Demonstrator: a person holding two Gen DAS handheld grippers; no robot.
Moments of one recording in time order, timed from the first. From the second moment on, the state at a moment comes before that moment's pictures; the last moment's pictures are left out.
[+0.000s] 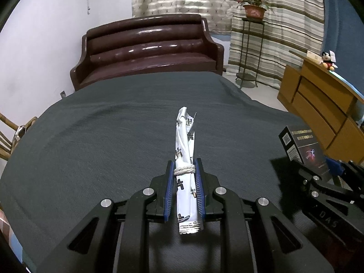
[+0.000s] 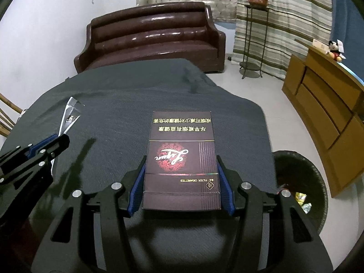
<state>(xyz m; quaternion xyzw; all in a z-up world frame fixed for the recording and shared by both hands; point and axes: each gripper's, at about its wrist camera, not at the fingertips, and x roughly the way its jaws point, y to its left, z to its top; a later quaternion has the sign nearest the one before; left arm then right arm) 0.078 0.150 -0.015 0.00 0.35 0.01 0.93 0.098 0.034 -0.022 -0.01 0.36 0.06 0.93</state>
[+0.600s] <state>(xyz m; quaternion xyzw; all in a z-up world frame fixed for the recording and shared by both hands) 0.055 0.066 -0.004 0.04 0.33 -0.04 0.94 0.054 -0.046 -0.008 0.01 0.33 0.01 0.94</state>
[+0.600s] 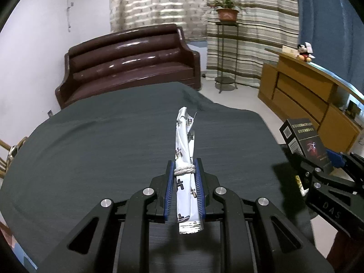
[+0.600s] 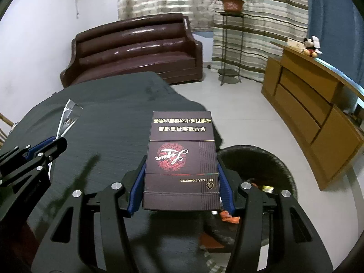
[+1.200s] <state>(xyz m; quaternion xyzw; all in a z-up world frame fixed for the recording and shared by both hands) 0.055 -0.008 -0.002 0.07 0.31 -0.12 0.94 0.035 -0.128 -0.009 0.04 0.32 -0.07 0.94</state>
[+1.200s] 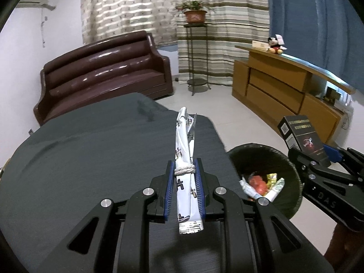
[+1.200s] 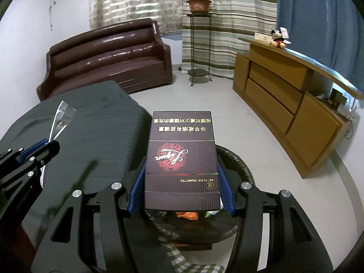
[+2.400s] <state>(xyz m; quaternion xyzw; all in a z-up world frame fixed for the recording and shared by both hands) 0.086 -0.085 -0.027 0.10 0.33 -0.17 0.92 0.053 -0.190 -0.033 0.08 0.33 -0.11 0.93</state>
